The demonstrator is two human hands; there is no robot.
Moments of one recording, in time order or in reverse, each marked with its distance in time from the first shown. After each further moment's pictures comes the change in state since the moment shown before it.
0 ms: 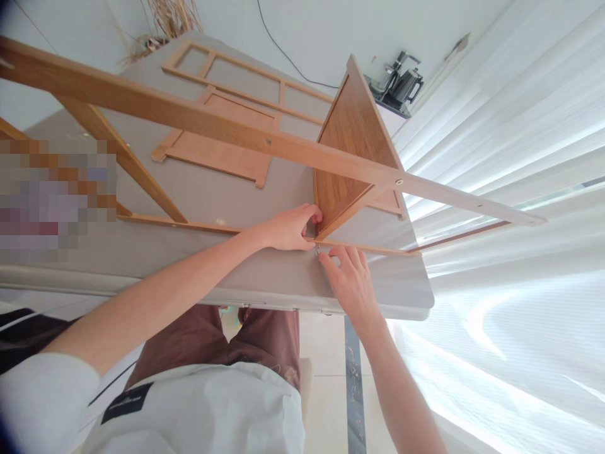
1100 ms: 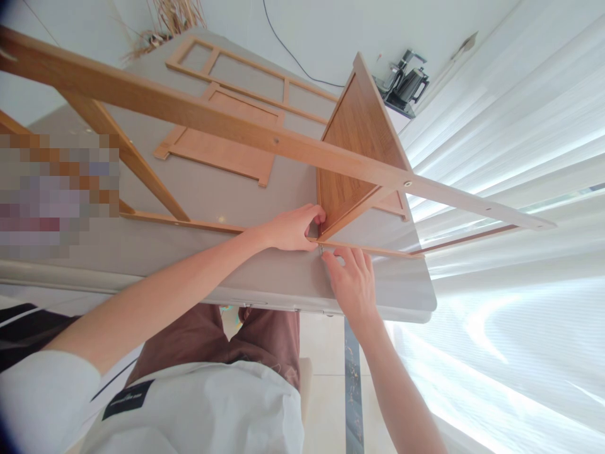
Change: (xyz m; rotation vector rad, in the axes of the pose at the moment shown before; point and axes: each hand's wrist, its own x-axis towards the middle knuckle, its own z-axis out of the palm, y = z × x) left_hand 0.000 -0.001 0.000 0.006 -0.019 -0.007; right_hand 0.001 -0.006 0.005 -0.041 0.126 0.045
